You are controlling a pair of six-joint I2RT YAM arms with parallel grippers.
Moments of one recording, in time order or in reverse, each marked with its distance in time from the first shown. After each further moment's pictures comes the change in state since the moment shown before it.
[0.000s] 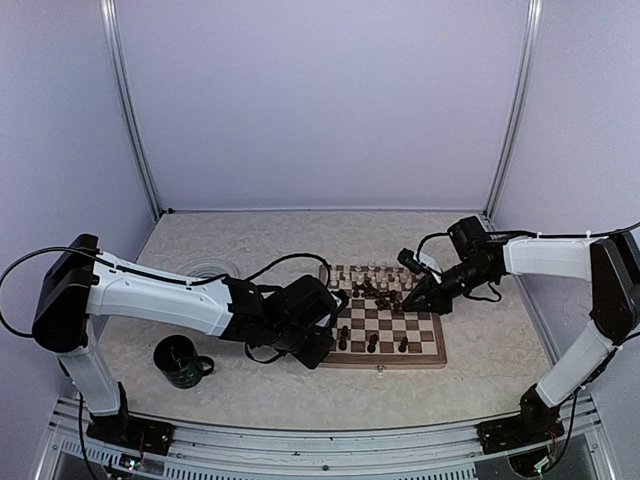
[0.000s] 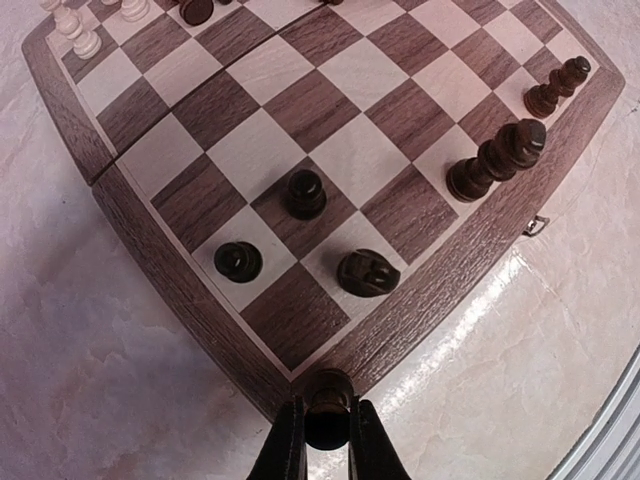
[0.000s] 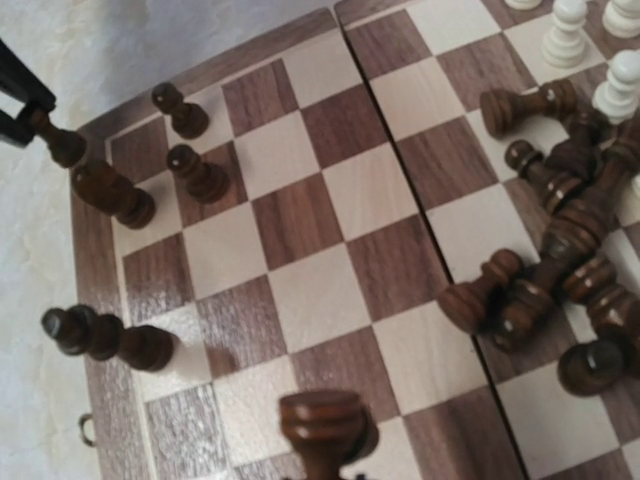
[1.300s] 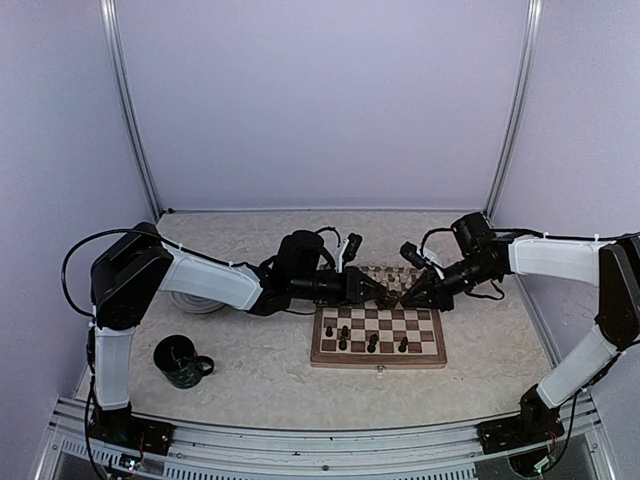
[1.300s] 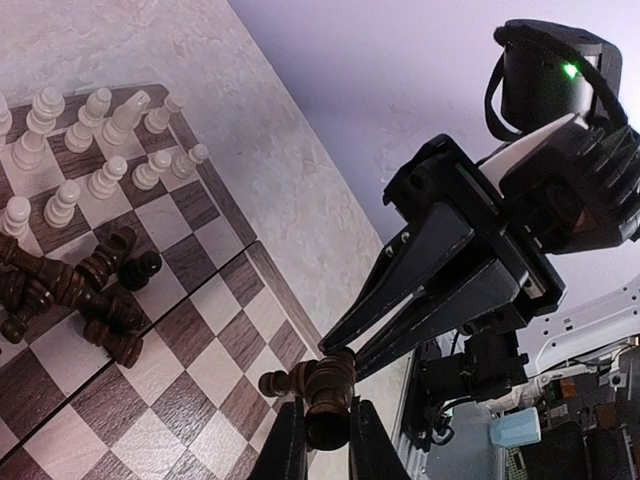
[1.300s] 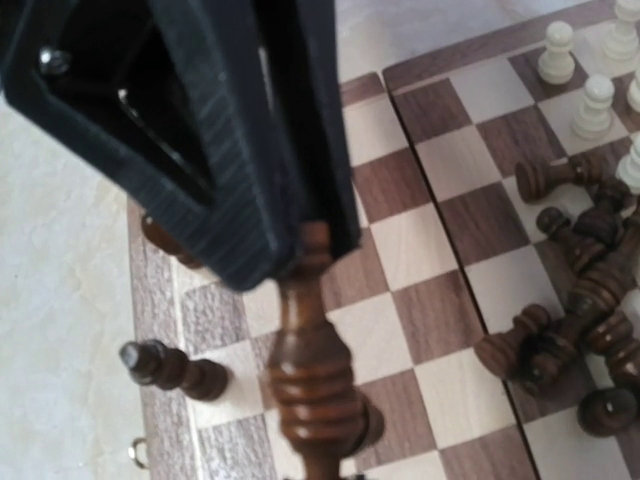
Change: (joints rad) left arm 0.252 0.300 0.117 0.883 0.664 -0.468; right arm 0.000 -0.047 0.000 -0.001 -0.069 0.004
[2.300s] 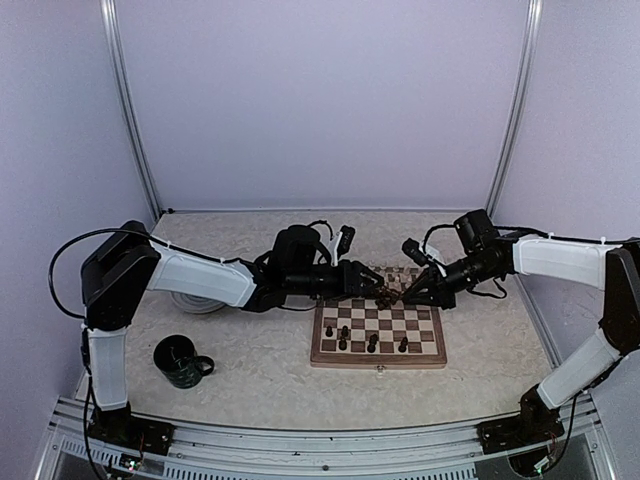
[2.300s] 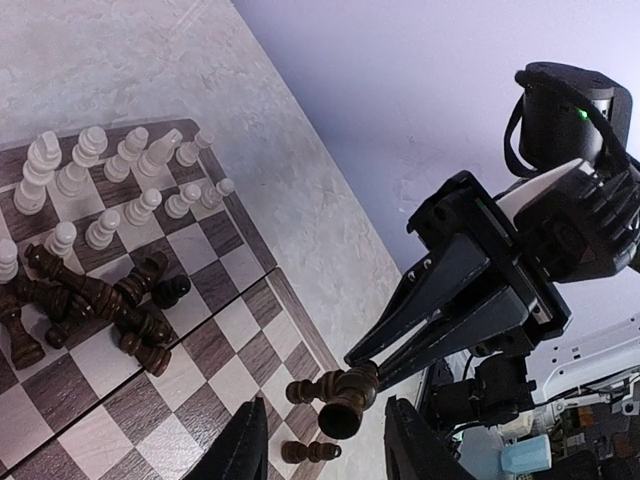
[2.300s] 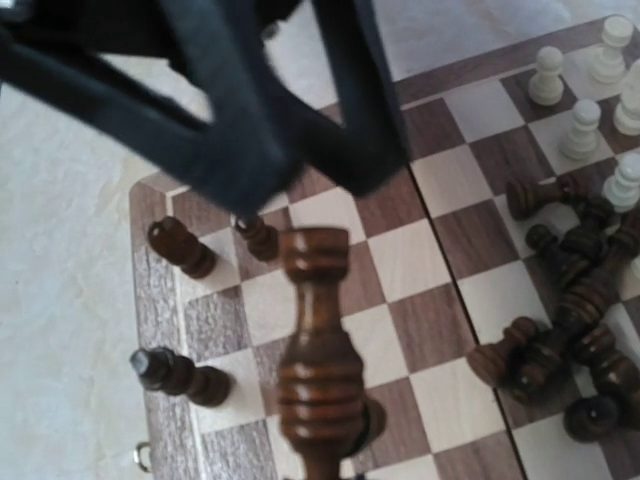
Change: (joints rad) left arm -0.003 -0.061 -0.016 -0.051 -0.103 0.013; right arm 0.000 -0.033 0.000 -0.001 0.005 0.001
